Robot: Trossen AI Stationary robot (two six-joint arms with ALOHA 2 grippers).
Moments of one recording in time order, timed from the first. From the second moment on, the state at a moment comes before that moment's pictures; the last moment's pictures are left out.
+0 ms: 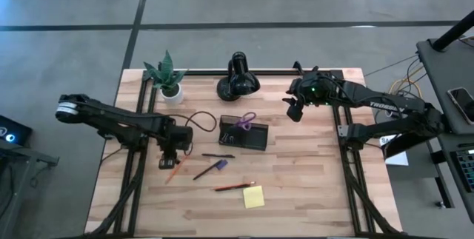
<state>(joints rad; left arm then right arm) -0.09 1.18 0.68 -0.95 0.23 -0.17 -0.33 1.09 0.92 -0.59 0.14 0.05</state>
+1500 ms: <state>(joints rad) -0.06 1.24 0.78 -0.80 0.19 -0.30 -0.33 1.12 0.92 -0.59 0.14 0.05</state>
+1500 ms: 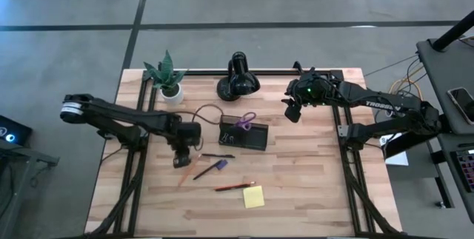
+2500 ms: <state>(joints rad) -0.03 1.37 0.78 -0.81 0.20 -0.29 -0.33 1.12 0.92 -0.60 0.14 0.05</state>
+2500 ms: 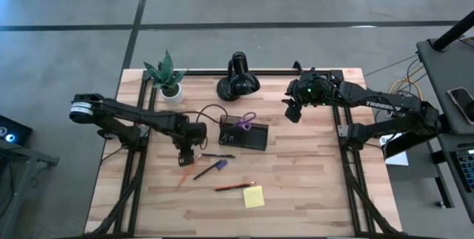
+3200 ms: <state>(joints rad) -0.03 1.39 0.73 -0.73 0.26 -0.28 -0.33 1.12 0.92 -0.60 0.14 0.04</state>
